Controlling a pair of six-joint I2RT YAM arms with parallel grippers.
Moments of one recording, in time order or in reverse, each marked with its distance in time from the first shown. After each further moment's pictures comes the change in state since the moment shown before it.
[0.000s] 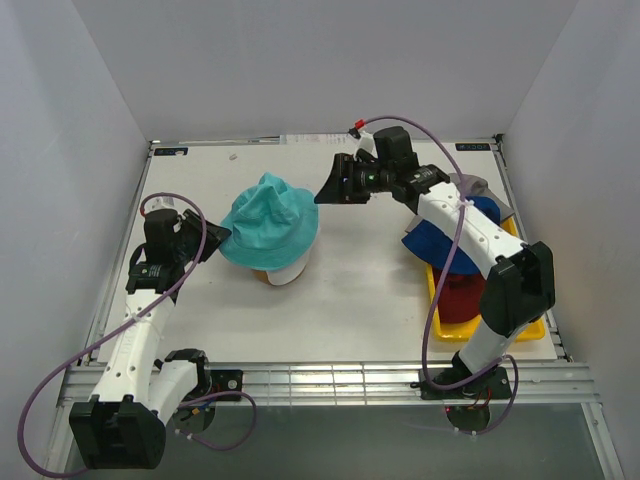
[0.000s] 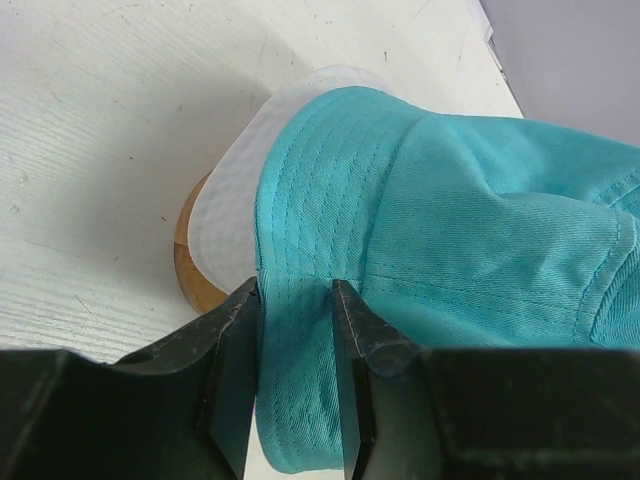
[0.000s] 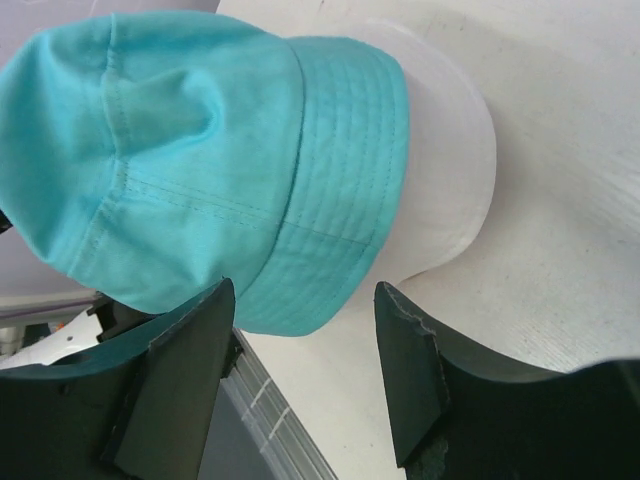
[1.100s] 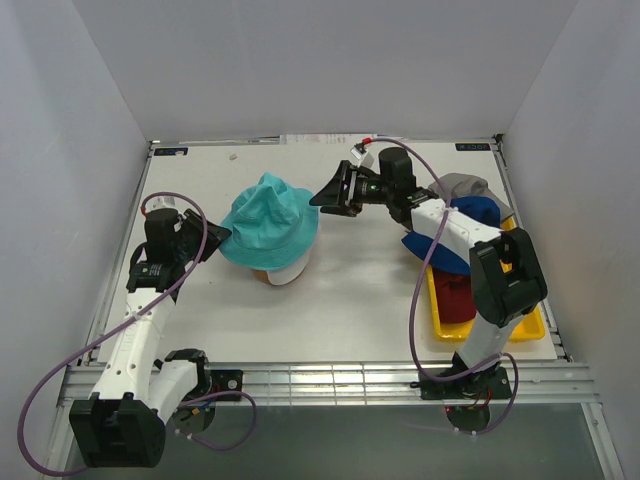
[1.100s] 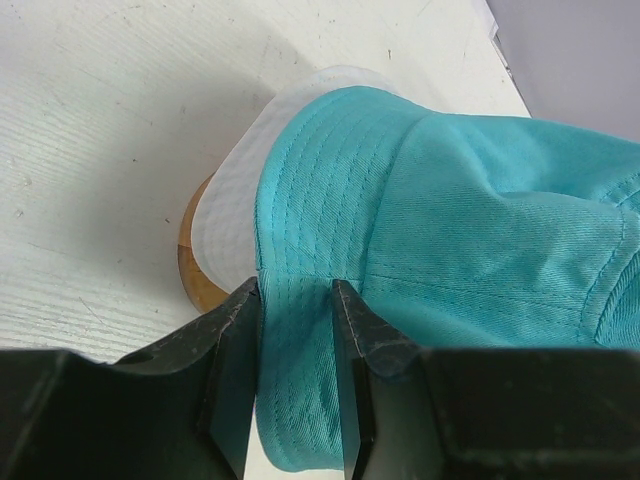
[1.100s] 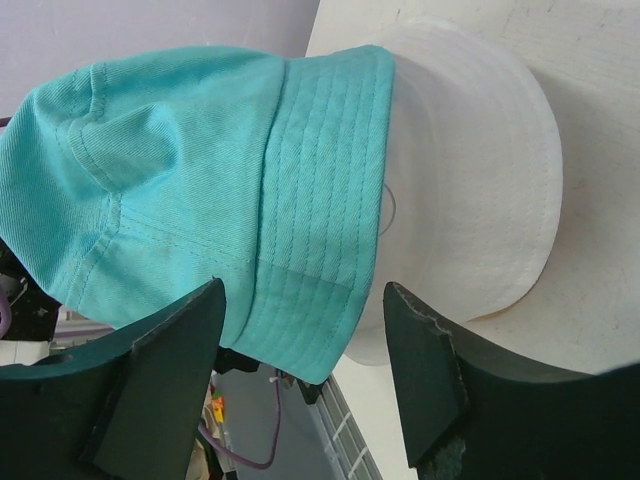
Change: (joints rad) left arm 0.000 0.011 0.000 0.006 0.000 0.015; right arm -0.070 0.068 -0.312 0.568 -0.228 0.405
